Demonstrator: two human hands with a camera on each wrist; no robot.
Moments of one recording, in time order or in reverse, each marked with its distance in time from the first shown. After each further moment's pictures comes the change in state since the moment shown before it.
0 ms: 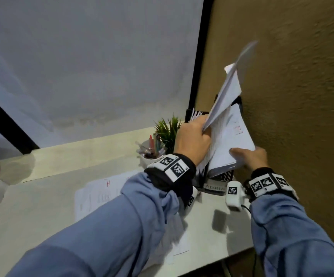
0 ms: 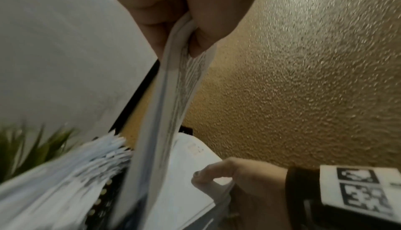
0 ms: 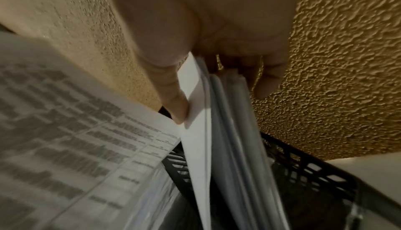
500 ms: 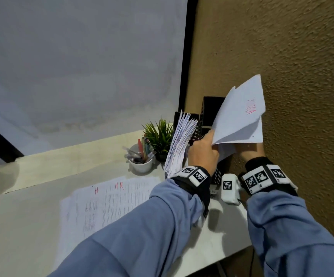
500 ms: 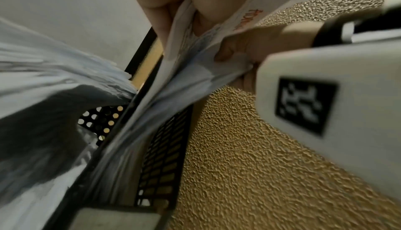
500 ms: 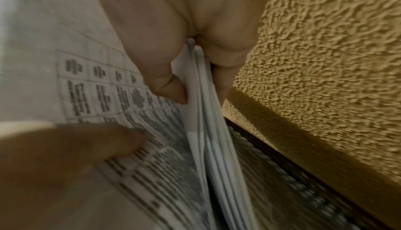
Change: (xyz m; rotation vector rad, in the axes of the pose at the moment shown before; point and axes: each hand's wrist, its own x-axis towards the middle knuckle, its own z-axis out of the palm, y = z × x) left_hand 0.004 -0.005 0.088 0.023 -0.142 -0.103; right_hand 0.003 -0.036 -0.009 0.030 -0.095 -0.365
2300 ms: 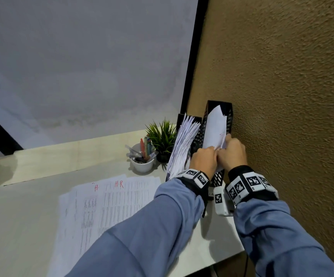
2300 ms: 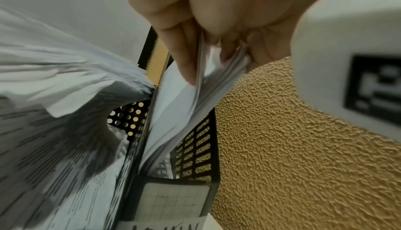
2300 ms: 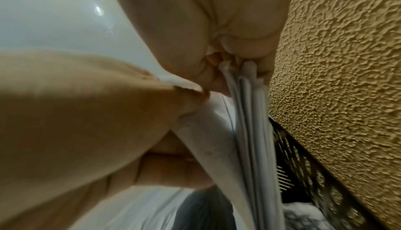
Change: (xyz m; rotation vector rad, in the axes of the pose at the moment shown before) left_hand 0.011 -0.031 0.019 0.224 -0.093 0.034; right_hand -0.024 -0.005 0.034 -0.790 -0.035 -0.069
